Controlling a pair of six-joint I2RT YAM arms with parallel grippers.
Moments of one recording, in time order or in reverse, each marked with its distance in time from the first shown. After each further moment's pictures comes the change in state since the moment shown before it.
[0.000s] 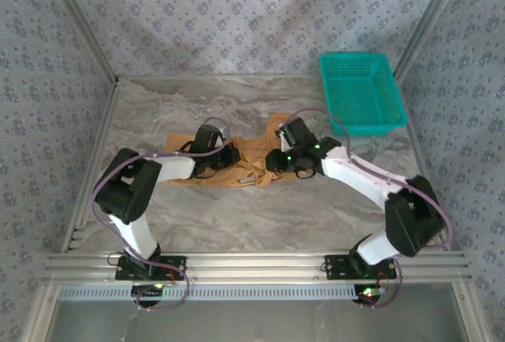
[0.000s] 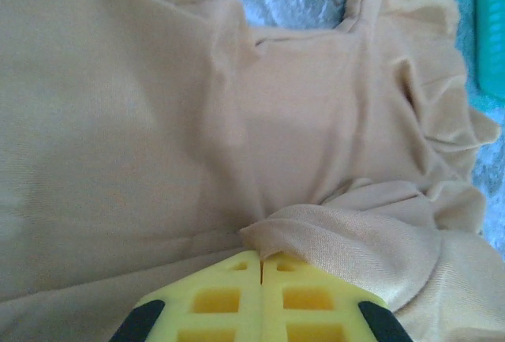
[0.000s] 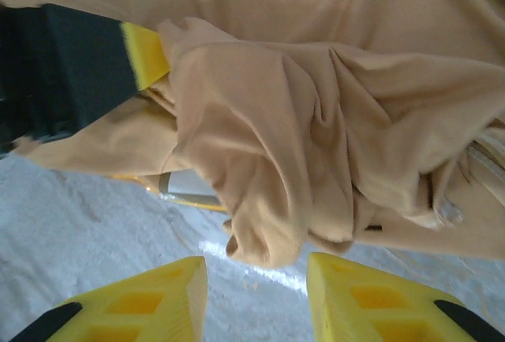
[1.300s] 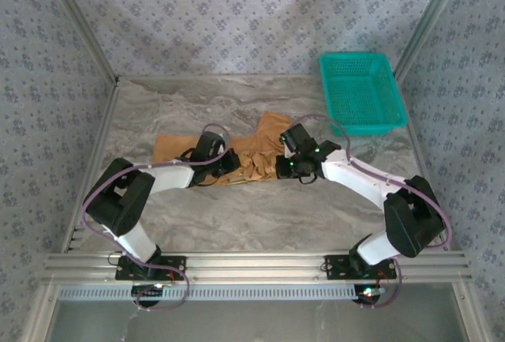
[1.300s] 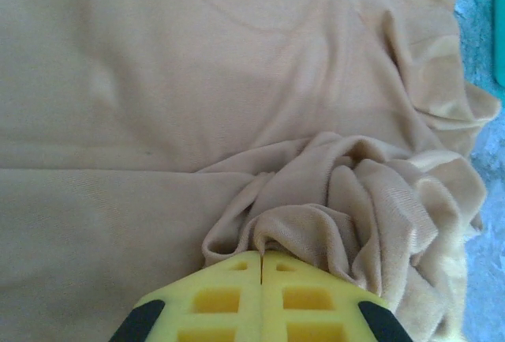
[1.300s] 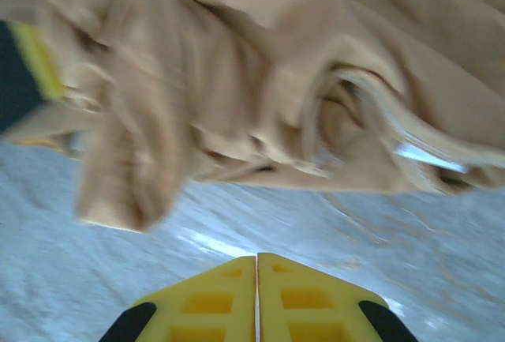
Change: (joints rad) left arm -0.071 -0.093 -0.079 -0.030 -0.118 -0.057; right arm 0.014 -0.051 -0.061 -0.014 0.034 0.021
